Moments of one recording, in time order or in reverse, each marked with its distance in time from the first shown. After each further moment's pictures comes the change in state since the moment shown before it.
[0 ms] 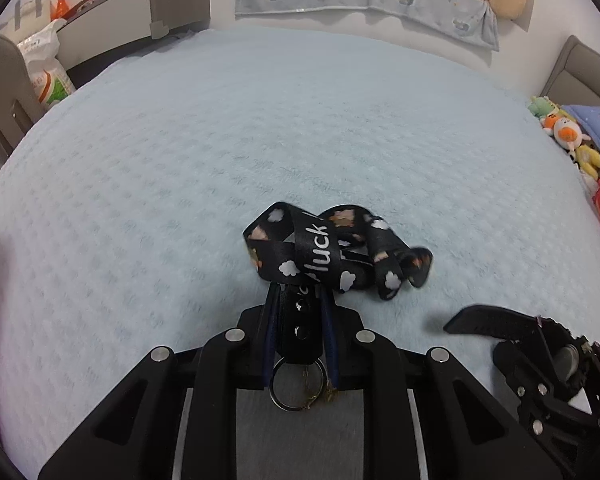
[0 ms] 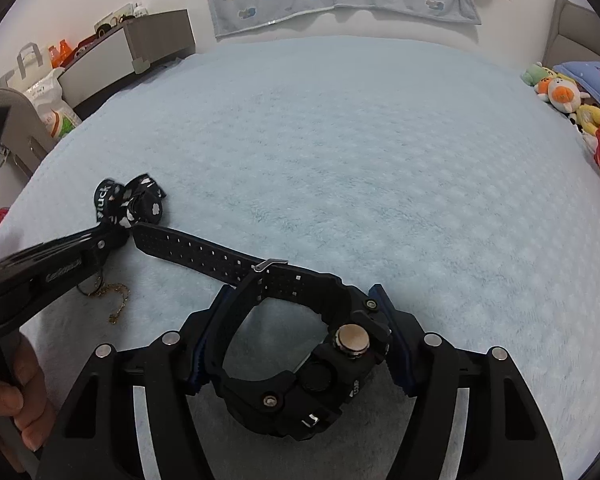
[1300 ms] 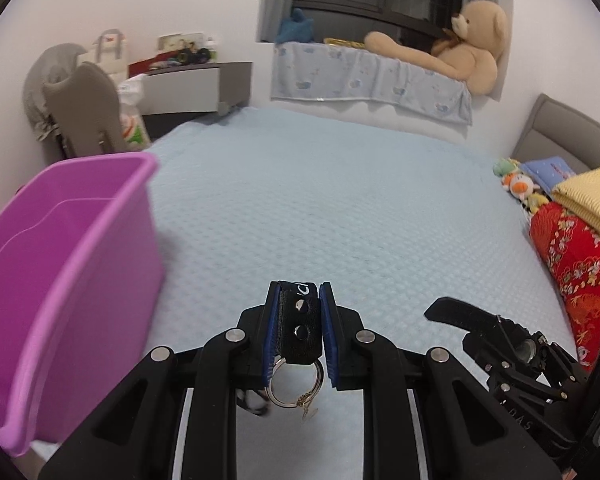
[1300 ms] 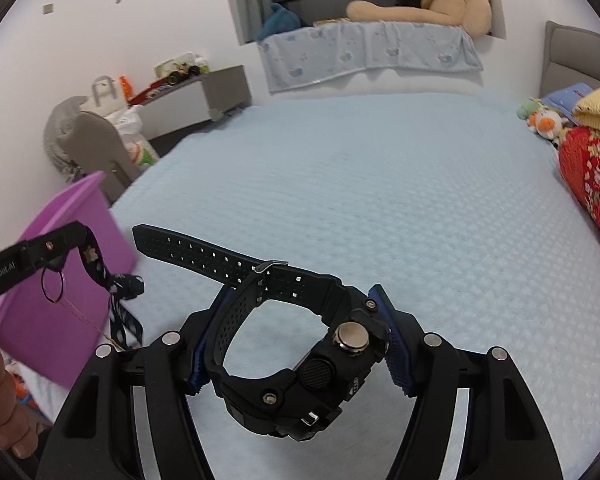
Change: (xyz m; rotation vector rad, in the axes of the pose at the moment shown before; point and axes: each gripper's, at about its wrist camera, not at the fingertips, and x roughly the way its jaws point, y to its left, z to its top) left arm -0.291 0.063 -0.087 -0.061 -0.241 0.010; right arm -0.231 0.071 -0.078 -0.016 -0.163 0.138
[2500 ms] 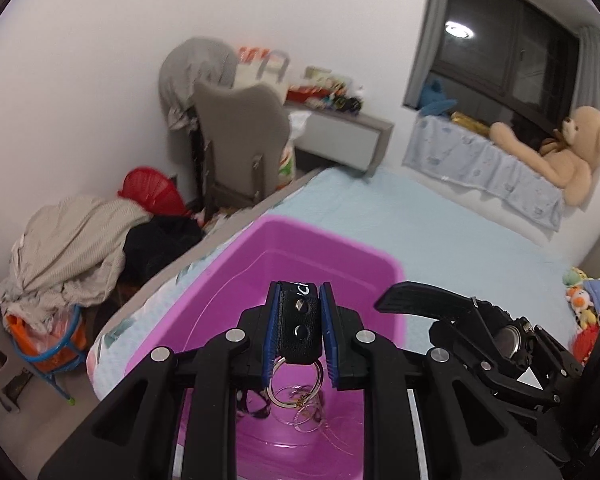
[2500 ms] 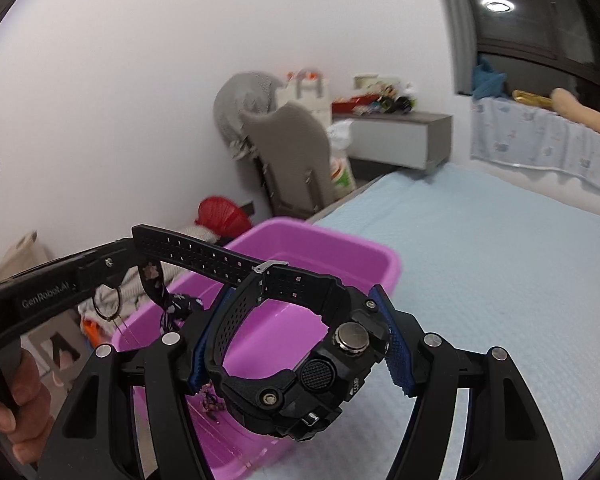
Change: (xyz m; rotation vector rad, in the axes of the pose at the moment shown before) left arm -0.132 0.240 0.060 -0.302 -0.089 0.274; right arm -0.026 0.330 0.092 -0.403 -0.029 0.436
